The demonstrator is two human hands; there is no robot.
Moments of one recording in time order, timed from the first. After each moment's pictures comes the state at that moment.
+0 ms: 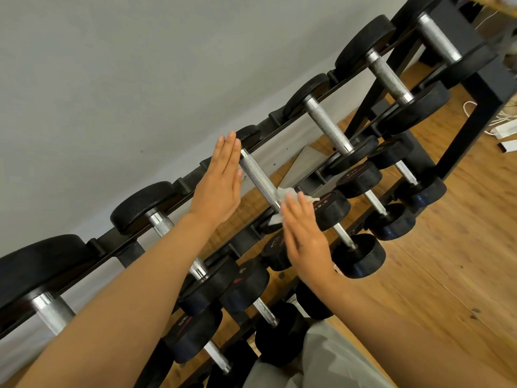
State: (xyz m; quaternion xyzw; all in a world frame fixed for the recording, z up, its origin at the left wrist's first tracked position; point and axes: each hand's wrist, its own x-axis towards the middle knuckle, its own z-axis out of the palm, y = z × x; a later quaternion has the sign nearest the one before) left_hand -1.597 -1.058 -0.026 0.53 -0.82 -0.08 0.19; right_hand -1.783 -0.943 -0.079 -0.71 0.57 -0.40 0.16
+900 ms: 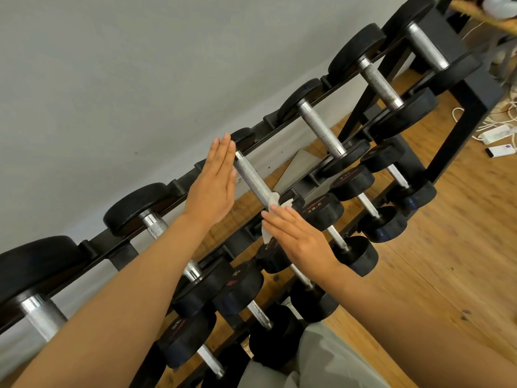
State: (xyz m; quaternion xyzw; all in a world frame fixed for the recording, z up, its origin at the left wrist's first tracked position) left_hand -1.597 -1.058 -0.027 0.53 -0.82 -0.10 0.19; right_hand -1.808 -0.956 -0.083 -0.85 0.42 -0.30 0.04
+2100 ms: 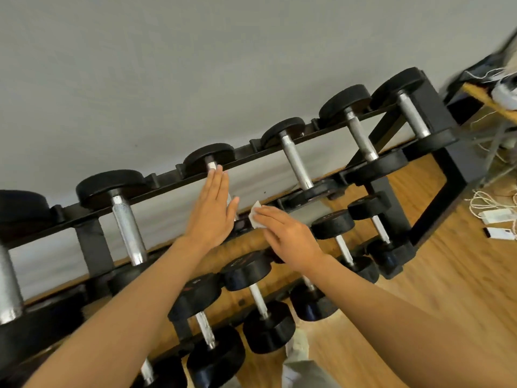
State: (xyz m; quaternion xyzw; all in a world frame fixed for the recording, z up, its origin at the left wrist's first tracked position) left_hand -1.691 -1.009 -0.027 0.68 -0.70 -0.14 0.16; right_hand -1.894 -0.998 -0.041 -0.87 0.38 -0.28 0.16
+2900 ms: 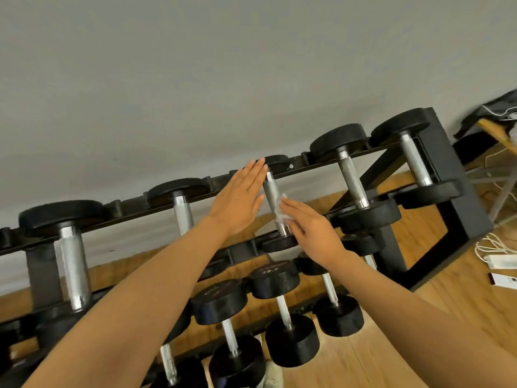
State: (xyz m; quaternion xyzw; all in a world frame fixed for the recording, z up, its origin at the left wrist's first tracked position) left_hand -1.774 -1.145 -0.017 0.61 -0.79 -0.05 0.10; right_hand -1.992 -1.142 -0.036 -0.86 0.40 -0.25 0.21
